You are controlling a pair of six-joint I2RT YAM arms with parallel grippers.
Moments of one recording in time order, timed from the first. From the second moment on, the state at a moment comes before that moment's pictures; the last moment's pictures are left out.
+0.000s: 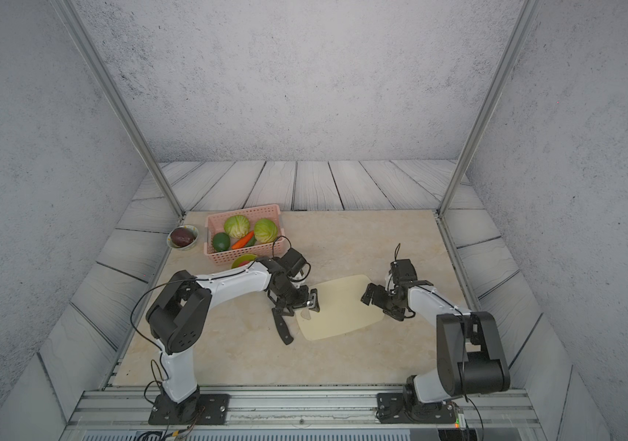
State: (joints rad) left arm -0.73 1.93 1.32 -0.73 0.38 -0.68; right arm 0.11 1.45 0.71 -0.46 -0.34 0.47
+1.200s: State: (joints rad) left arm -0.71 1.70 1.33 -0.94 -0.05 -0.63; right arm 0.35 1.23 0.52 -0.37 -0.26 0.58
